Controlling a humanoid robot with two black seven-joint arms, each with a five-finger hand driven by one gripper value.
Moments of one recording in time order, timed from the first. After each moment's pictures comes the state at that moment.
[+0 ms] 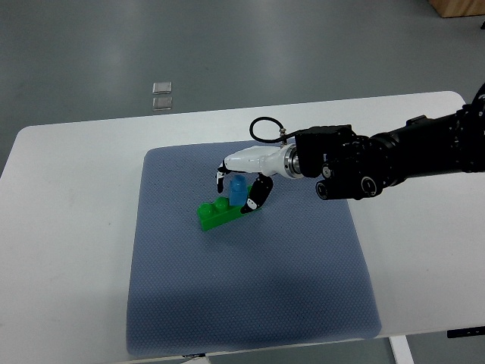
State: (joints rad) left arm 0.05 0.00 -0.09 -0.16 0.07 0.02 0.15; right arm 1.61 0.00 -0.91 1.06 -0.44 -0.24 0.33
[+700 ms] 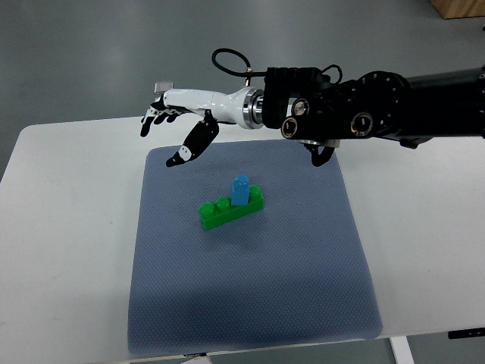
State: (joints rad) left arm 0.05 0.00 -0.09 -0.16 0.07 0.02 0.15; right arm 1.67 -0.12 -0.48 1.10 -0.22 -0.06 0.33
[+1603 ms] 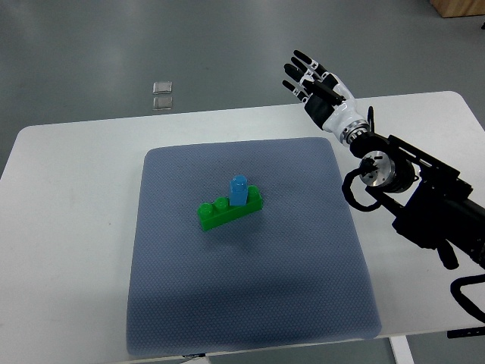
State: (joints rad) left arm 0.05 0.00 -0.09 -0.16 0.07 0.02 0.15; right arm 0.81 -0.11 0.69 0.72 0.04 0.15 0.32
